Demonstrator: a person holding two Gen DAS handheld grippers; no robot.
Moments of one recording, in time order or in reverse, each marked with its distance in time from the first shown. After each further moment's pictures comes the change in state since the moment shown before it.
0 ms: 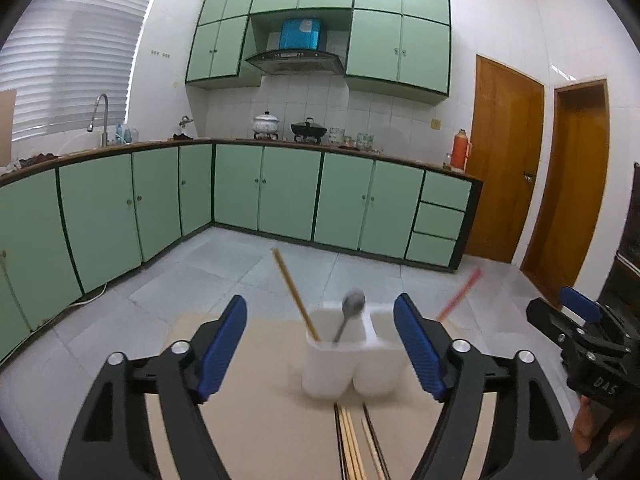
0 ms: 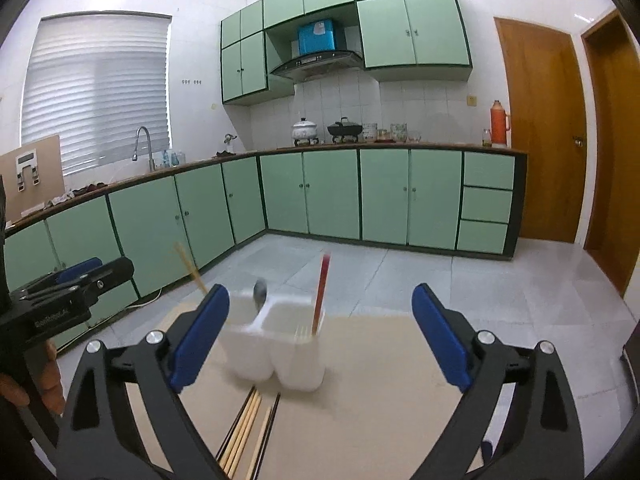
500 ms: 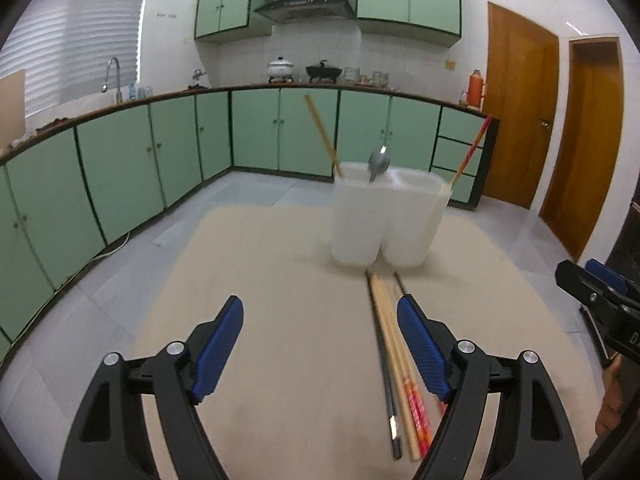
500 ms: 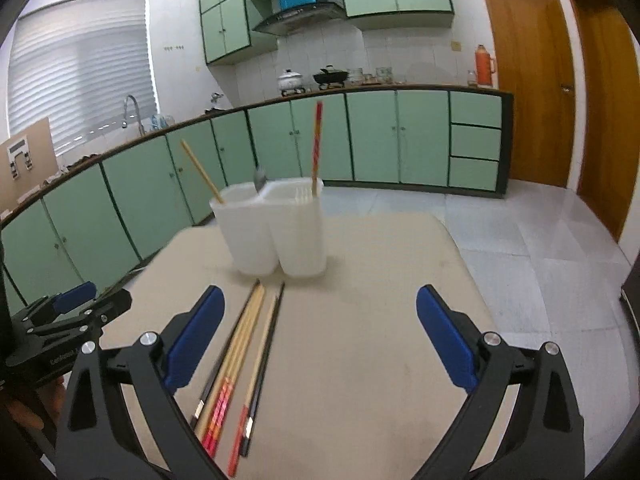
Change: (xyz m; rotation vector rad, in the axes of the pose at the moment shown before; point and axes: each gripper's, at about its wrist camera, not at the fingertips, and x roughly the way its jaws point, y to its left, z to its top) left arm -0.023 0.014 -0.117 0.017 0.194 0.083; right arm -0.032 0.011 -0.105 0.074 0.165 -0.040
